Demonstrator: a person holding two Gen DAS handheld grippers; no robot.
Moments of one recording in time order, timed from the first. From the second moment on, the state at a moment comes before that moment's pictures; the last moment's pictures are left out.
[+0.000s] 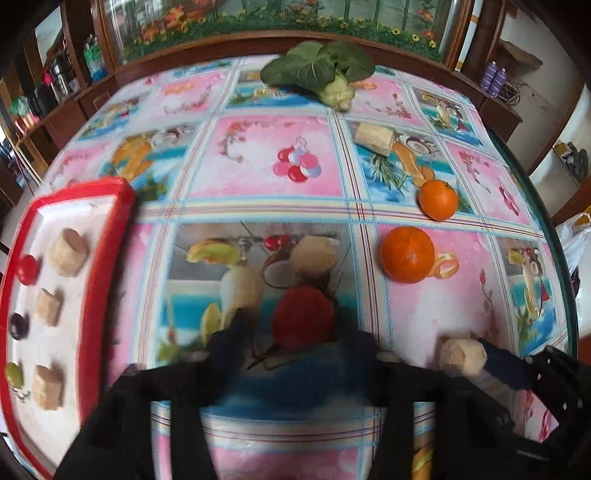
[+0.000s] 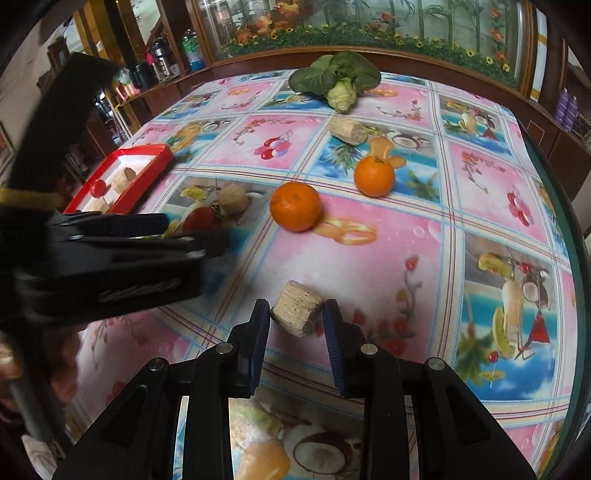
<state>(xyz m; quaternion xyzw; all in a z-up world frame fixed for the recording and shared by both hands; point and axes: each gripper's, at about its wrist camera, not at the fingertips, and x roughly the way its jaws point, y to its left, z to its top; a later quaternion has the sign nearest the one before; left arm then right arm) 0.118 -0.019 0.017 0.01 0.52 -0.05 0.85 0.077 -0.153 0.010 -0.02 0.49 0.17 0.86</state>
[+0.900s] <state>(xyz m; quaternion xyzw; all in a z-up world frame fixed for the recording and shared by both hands) 0.001 0.021 0.036 -0.04 0.52 -0.10 0.84 0.018 -0.155 0.024 -0.03 0.48 0.14 0.86</state>
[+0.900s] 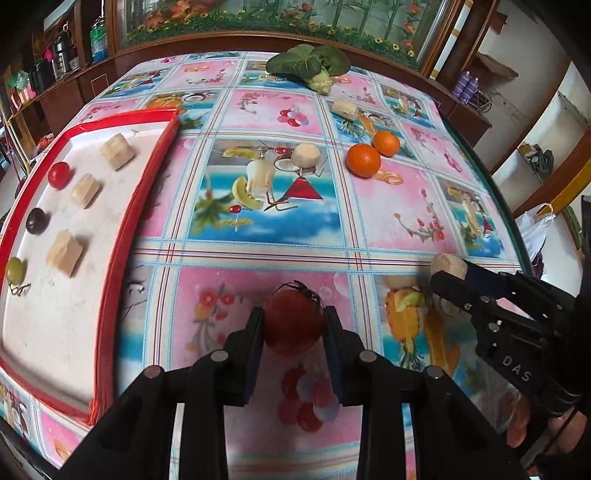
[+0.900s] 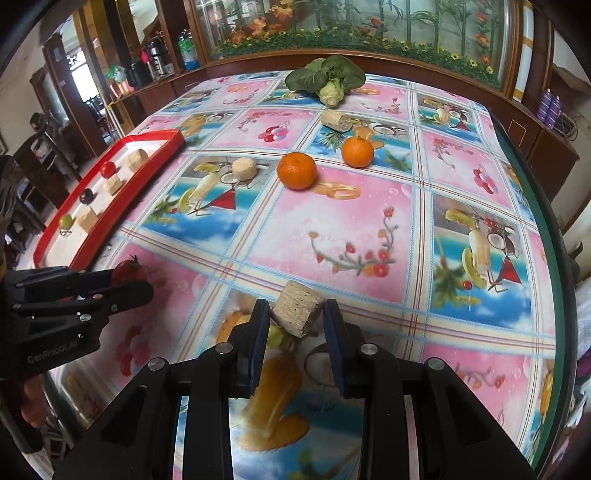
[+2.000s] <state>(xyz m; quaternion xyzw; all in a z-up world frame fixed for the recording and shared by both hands) -0.022 0.179 0.081 -0.11 0.46 -0.01 0.88 0.019 0.013 0.077 -0.08 0.44 0.26 0.86</state>
